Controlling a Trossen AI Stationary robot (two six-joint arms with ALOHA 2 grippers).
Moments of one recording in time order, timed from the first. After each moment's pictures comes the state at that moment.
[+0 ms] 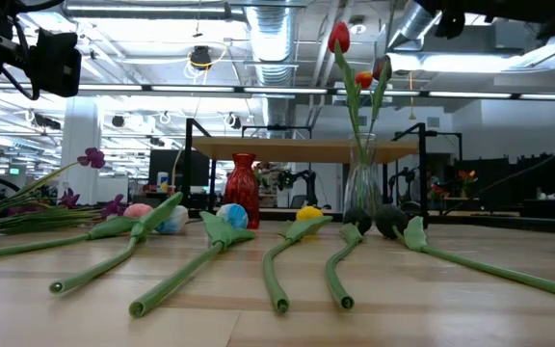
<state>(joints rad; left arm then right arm) -0.55 0.01 0.01 0.06 -0.18 -0.02 -0.14 0.73 0.44 0.67 0.11 -0.11</state>
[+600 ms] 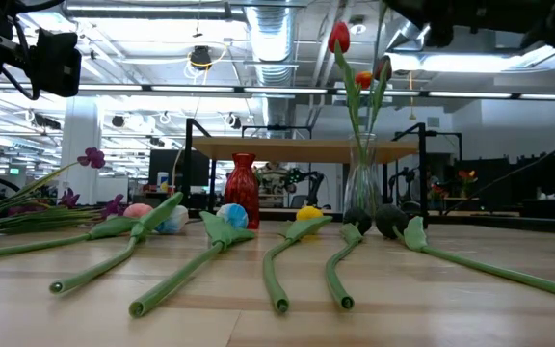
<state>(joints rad) -0.55 0.01 0.01 0.06 -0.18 -0.02 -0.20 0.84 0.44 0.75 0.10 -0.11</state>
